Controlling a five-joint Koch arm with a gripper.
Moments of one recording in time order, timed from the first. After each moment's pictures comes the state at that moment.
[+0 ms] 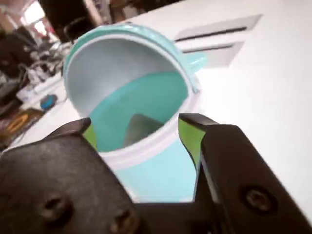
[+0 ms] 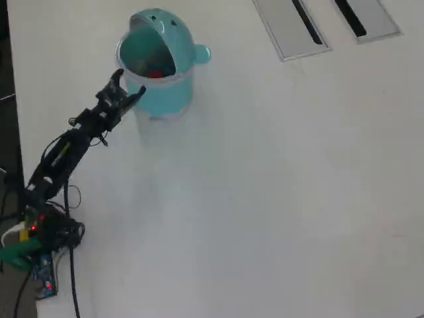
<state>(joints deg) -39.0 95.3 83.4 20.2 -65.0</state>
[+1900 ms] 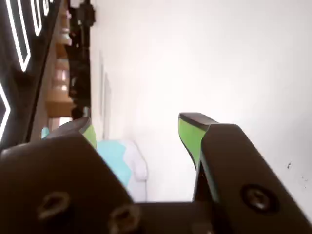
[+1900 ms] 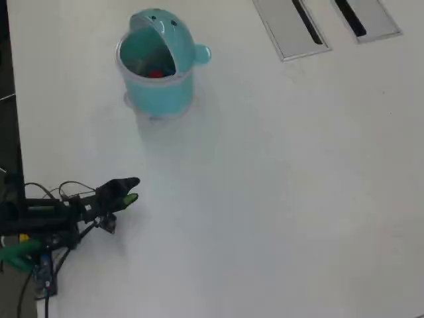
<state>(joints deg) -10.3 127.4 172.6 -24.0 -9.7</state>
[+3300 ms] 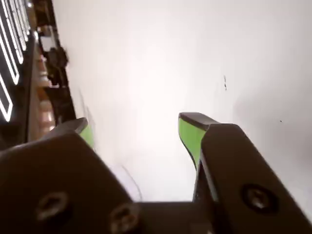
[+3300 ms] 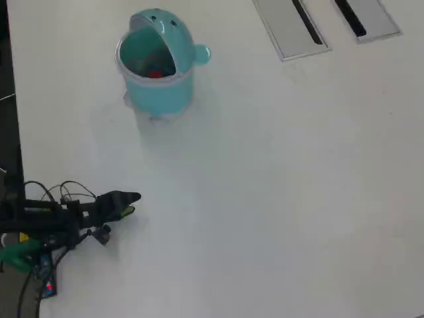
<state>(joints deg) -3.3 130.9 177.4 -15.2 -3.7</state>
